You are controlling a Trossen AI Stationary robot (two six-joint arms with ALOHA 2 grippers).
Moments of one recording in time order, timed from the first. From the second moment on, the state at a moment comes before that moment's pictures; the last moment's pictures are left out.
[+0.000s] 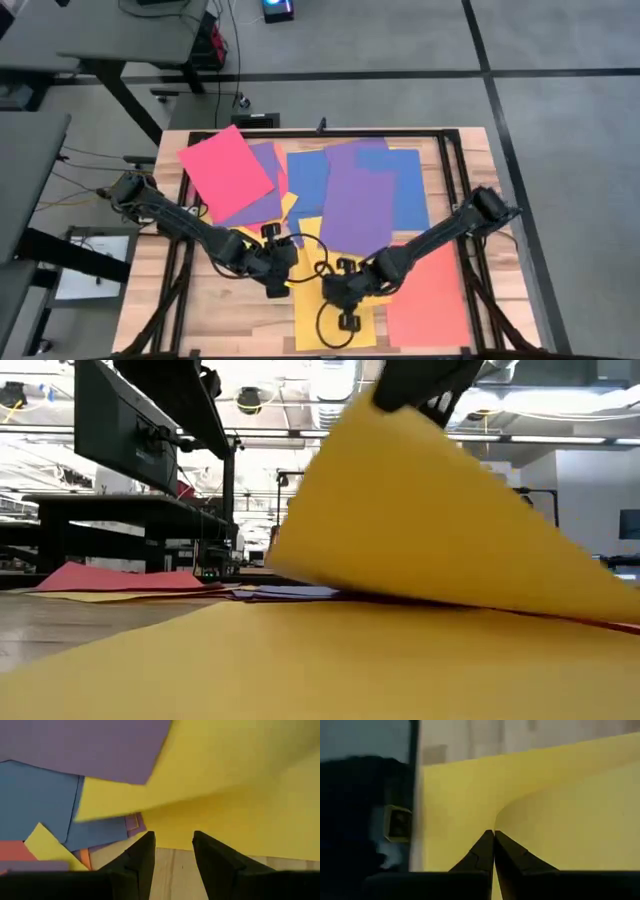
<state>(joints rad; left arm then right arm) -0.49 1.58 1.20 -0.67 -0.46 -0.46 0.47 1.96 1.50 -0.49 0.00 0.55</state>
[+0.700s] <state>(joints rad) -0.49 1.58 1.20 -0.70 -0.46 -0.46 0.48 2.10 1.50 -0.16 -0.09 0.80</state>
